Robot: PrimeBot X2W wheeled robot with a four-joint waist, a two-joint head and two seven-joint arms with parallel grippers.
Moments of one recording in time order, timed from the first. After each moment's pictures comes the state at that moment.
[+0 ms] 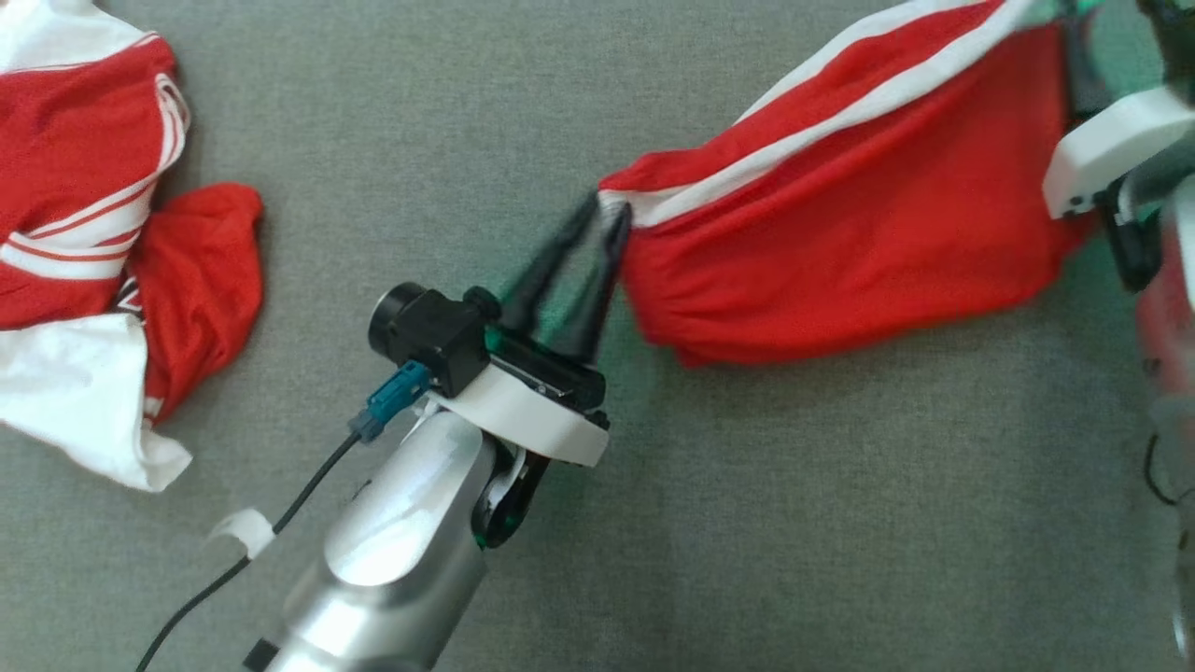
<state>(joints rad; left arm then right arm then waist) -0.56 0.05 -0.63 0.39 -0.46 -0.13 -0.26 -0.90 -0.30 0.10 0.87 -0.09 0.13 -0.19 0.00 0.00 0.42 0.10</state>
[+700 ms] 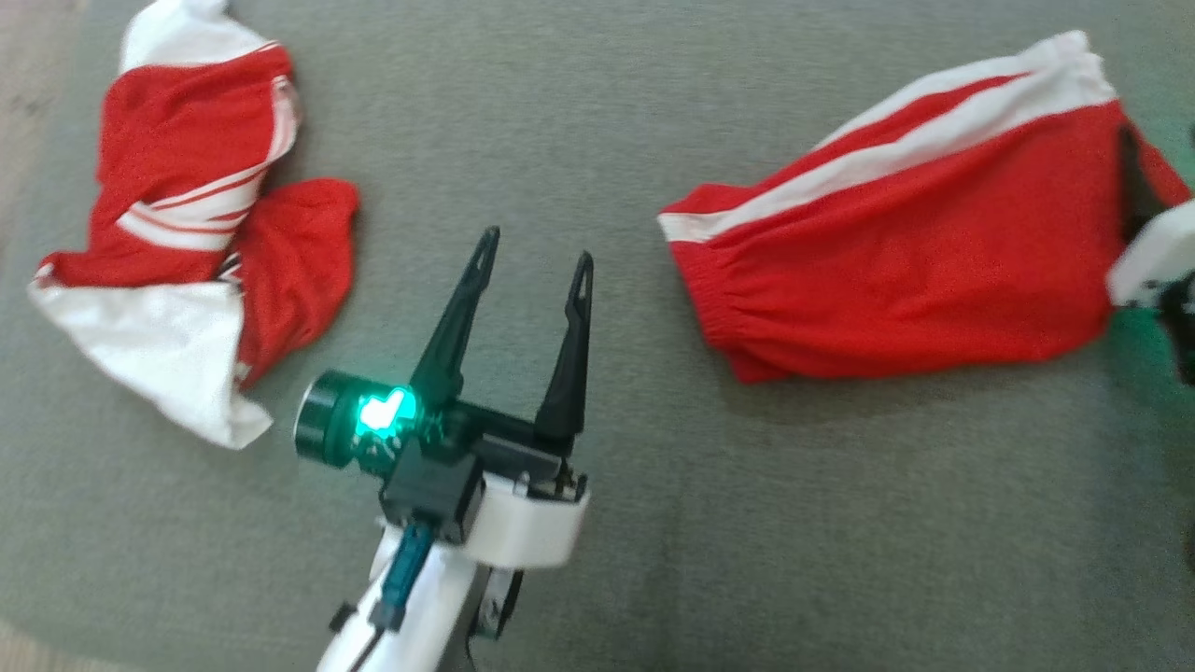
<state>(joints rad) -0.30 0.05 -0.51 0.05 -0.10 0.16 -0.26 -0.78 -0.40 0.19 0.99 0.39 0.13 -0.11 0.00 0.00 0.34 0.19</state>
